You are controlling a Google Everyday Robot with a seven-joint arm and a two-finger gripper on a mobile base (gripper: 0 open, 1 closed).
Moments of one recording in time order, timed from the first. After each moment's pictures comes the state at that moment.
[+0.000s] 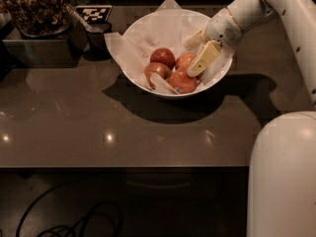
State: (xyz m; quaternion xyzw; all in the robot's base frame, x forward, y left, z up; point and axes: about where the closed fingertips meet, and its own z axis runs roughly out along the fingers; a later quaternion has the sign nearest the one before) arm 0.660 -0.099 0.891 -0.62 0.68 0.28 0.27
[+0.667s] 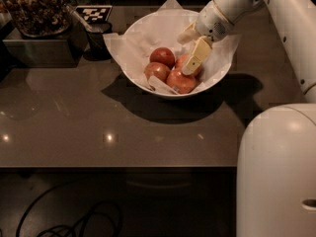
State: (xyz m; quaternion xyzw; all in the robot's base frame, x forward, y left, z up) arm 0.668 -0.083 0.899 -0.66 0.67 0.22 0.25
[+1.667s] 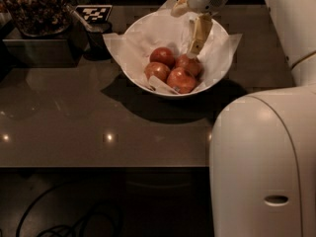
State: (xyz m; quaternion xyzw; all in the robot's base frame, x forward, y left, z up) arm 0.675 -0.081 0.954 -0.76 0.61 0.08 0.23
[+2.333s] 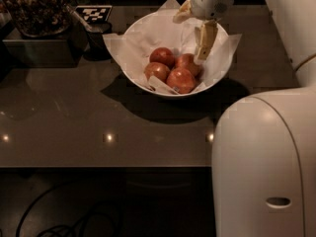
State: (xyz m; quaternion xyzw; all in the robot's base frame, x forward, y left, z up) arm 0.670 -0.090 0.940 -0.79 0.58 0.07 0.21
